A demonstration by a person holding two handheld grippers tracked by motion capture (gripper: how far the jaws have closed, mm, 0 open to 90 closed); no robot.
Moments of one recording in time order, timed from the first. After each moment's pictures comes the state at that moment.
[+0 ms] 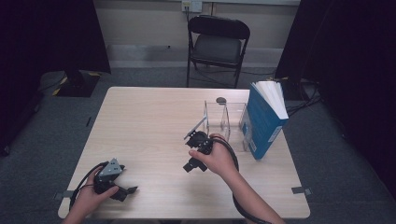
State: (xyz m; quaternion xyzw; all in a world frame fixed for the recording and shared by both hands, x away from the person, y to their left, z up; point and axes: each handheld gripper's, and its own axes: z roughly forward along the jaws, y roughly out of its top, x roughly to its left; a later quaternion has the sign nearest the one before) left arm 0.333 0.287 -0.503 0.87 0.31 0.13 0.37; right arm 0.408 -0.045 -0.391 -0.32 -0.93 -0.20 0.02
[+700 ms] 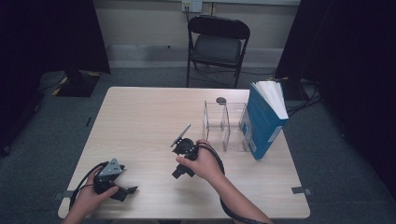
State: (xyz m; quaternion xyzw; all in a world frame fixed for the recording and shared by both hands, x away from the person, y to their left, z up) left arm 0.333 0.287 -0.503 0.87 0.31 0.13 0.37; right arm 0.407 -0.008 -0.425 -0.28 -0.94 -0.19 0.04
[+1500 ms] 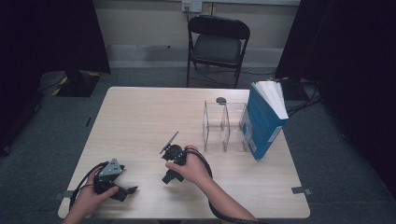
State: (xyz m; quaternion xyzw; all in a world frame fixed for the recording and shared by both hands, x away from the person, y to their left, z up) left arm 0.333 0.287 -0.503 0.87 0.31 0.12 0.37; right arm 0.406 0.025 -0.457 -0.27 -0.94 -0.20 0.06
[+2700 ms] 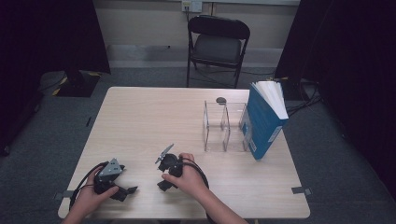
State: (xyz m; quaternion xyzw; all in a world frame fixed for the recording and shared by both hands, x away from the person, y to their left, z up) left arm 0.333 0.287 -0.504 0.87 0.31 0.12 0.37; right arm 0.382 0.035 -0.479 -0.22 -0.94 -0.25 -0.03
